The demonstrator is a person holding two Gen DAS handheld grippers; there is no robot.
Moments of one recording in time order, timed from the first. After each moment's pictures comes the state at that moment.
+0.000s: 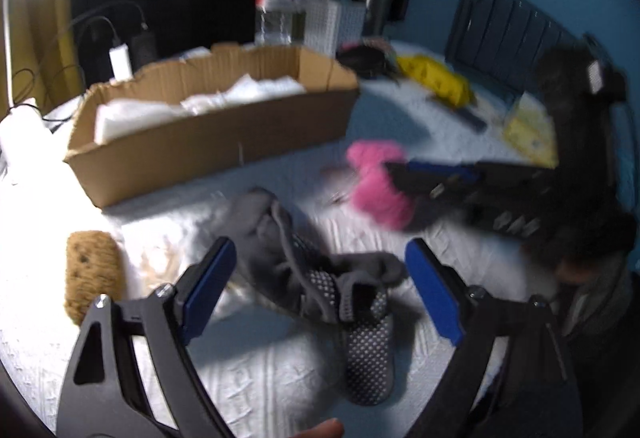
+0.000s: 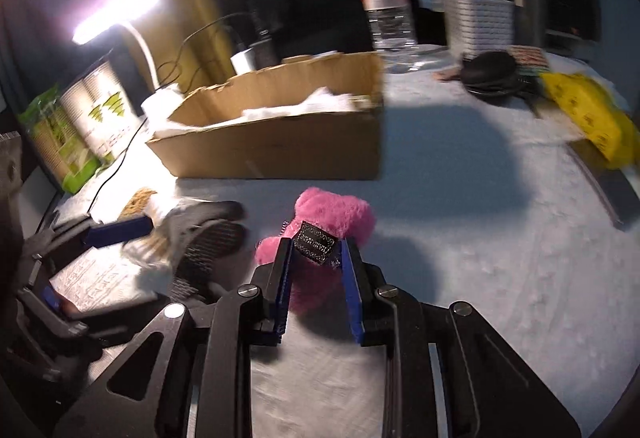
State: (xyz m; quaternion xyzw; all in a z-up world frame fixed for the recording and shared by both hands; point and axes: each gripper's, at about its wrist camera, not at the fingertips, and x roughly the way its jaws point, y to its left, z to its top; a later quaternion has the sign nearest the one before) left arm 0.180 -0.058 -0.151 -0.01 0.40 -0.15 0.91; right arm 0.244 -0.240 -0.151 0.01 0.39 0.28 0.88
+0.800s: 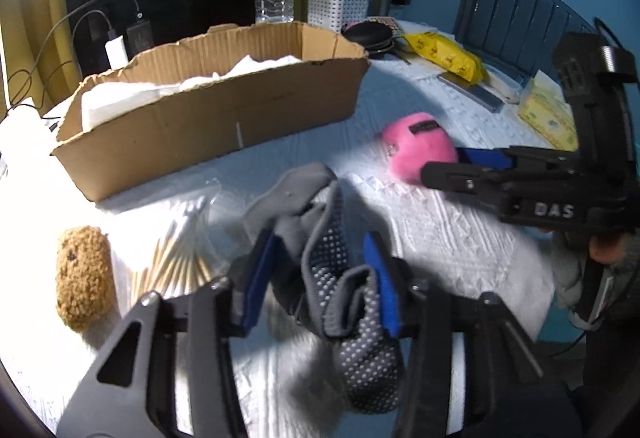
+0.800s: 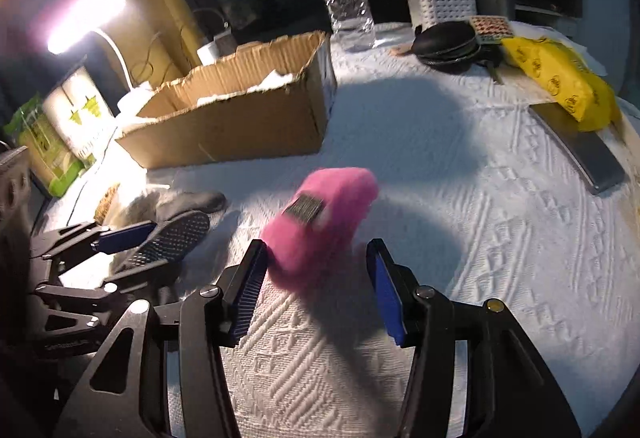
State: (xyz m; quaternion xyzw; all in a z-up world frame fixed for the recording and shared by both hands) left arm 0.183 -0.062 -0.162 0.01 0.41 -0.14 0.90; right arm 0.250 -0.255 -0.166 0.01 0.42 0.26 0.87
